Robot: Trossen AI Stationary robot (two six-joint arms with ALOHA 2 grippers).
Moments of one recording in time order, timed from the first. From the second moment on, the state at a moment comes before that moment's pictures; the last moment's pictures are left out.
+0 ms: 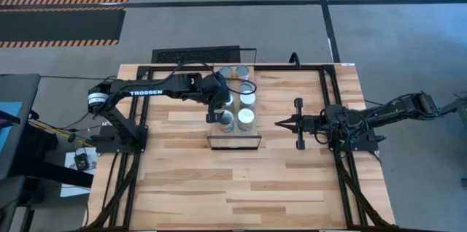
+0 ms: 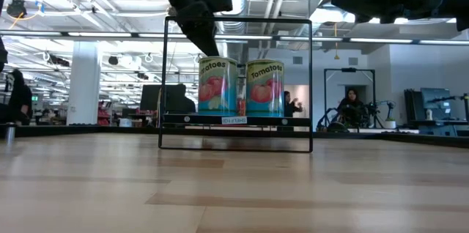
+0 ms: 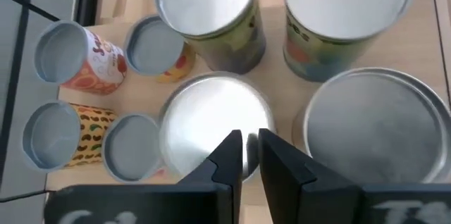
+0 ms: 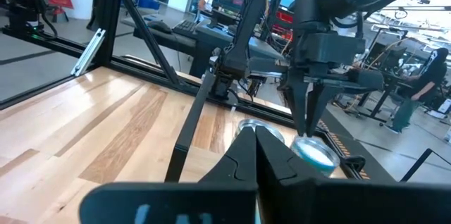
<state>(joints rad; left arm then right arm) 0.24 1.62 1.35 -0.71 -0.07 0.29 0.09 0.75 0.24 0.55 0.08 -0.32</state>
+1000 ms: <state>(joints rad) 0.30 1.71 1.35 -0.57 -0.03 0.33 0.09 0.75 0.24 0.54 0.08 -0.32</state>
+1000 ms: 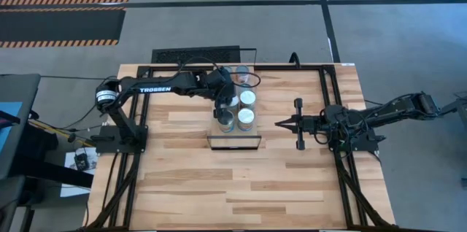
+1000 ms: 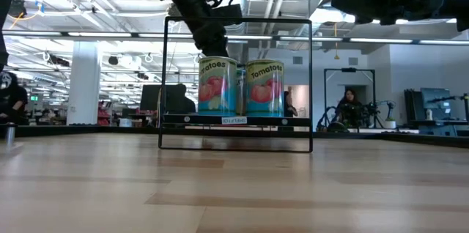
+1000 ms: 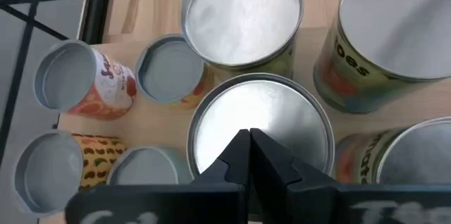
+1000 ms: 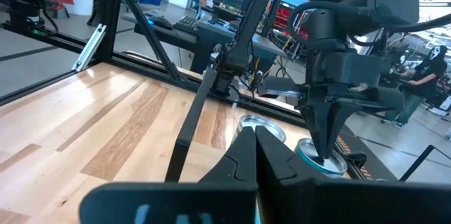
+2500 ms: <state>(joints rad) 0.36 1.14 0.61 0.15 0.17 0.12 -0.18 0.75 0.24 0.46 -0.12 -0.25</state>
